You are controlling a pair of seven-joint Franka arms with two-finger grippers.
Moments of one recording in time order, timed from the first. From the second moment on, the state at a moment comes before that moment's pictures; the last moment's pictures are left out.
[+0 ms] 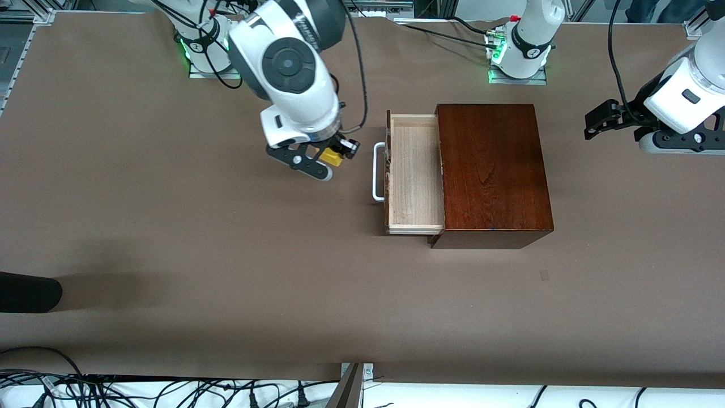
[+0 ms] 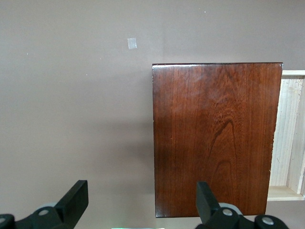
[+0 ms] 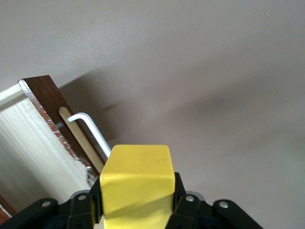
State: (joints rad) left arm -0.13 0.03 0.03 -1.55 -0.02 1.48 -0.10; right arm 0.68 0.55 0.03 -1.14 0.13 1.63 1.23
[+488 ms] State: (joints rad) left arm -0.13 0.03 0.03 -1.54 -0.02 1.48 -0.10; right arm 0.75 0.62 0.03 -1.13 0.13 1.81 1.75
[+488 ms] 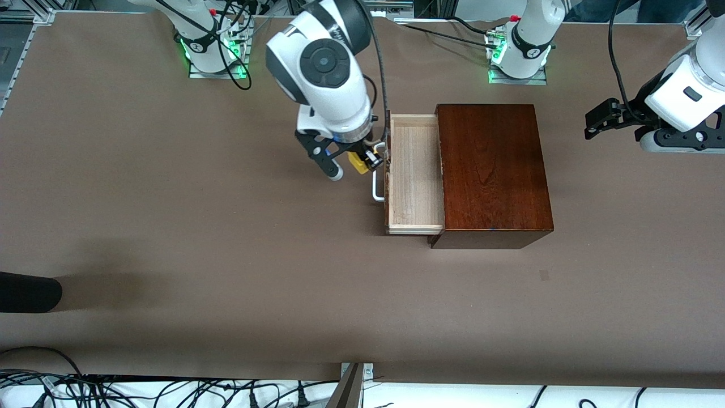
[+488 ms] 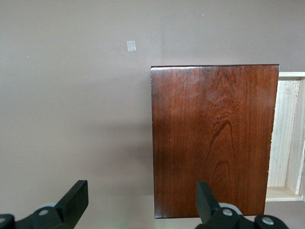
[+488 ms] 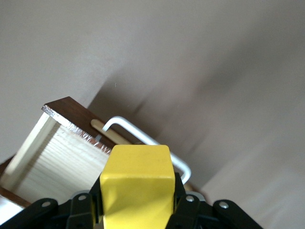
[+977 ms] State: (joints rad) left arm -0.13 0.03 0.03 -1.54 -0.02 1.48 -0.10; right arm 0.86 0.75 0.02 -1.04 0.04 1.96 2.16
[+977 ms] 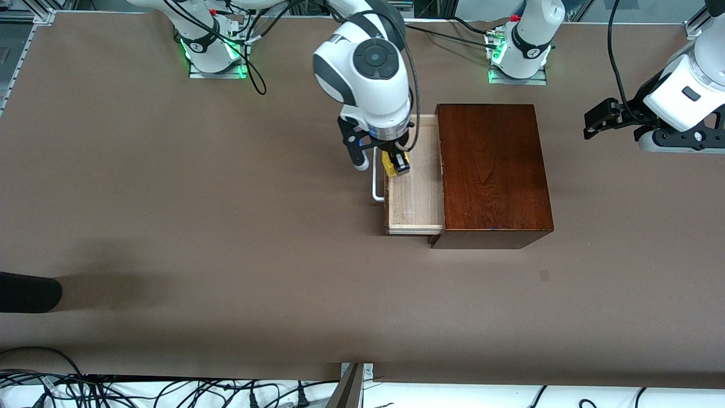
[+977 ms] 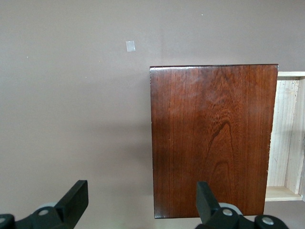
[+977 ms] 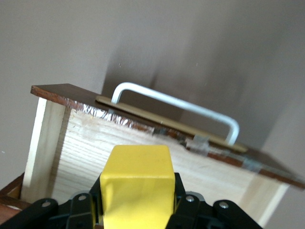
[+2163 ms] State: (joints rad) left arm -0.13 0.03 0.03 -1.54 -0.02 1.48 -0.10; right arm 0.94 0.90 0.01 -1.03 -0.02 2.15 2.37
